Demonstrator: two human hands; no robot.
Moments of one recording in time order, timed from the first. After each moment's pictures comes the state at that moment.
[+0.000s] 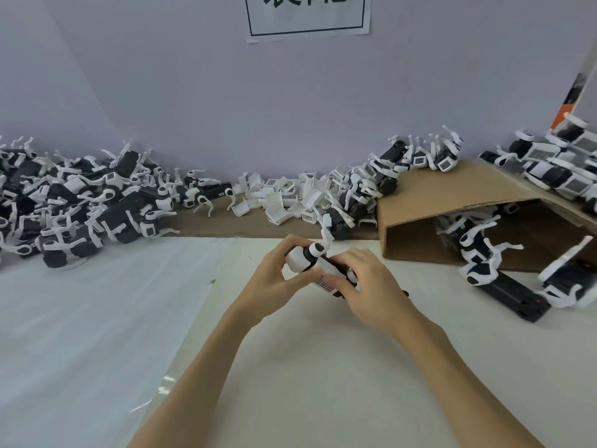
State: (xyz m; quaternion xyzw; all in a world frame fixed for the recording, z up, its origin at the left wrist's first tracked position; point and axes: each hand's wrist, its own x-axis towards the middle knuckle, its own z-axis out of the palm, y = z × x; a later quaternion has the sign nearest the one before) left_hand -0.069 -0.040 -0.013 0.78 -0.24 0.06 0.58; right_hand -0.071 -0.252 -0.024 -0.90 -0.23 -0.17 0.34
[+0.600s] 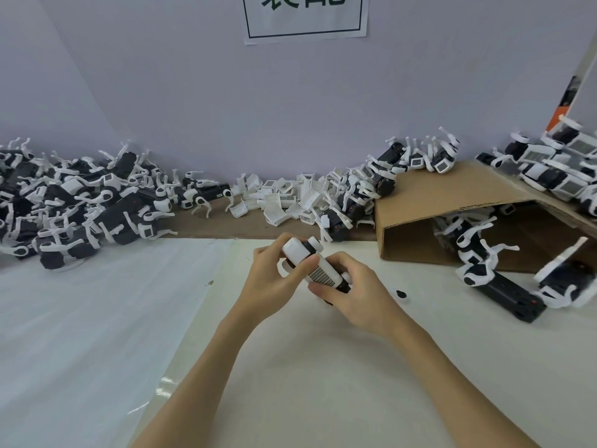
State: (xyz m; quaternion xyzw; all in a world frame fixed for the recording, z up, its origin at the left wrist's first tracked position) left_hand -0.071 -0.046 -0.011 0.83 -0.18 0.14 0.52; right_hand -0.082 -0.237 -0.023 -0.82 -0.17 -0.03 0.55
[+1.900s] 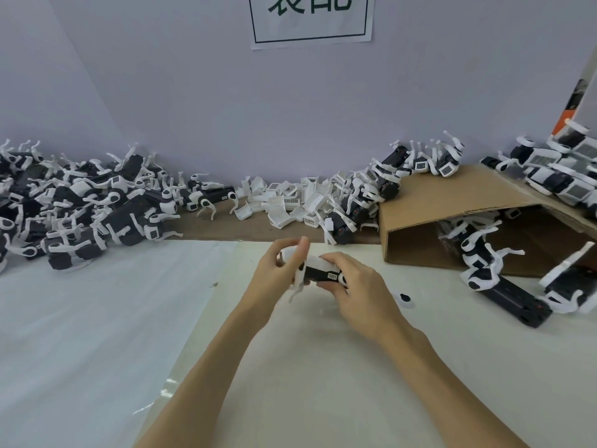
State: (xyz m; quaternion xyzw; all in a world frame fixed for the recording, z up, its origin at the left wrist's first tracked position) left_hand -0.068 -0.050 -0.007 0.71 -0.02 0.01 0.71; right_hand -0.076 -0.232 -0.029 -0.89 -0.20 -0.19 0.36
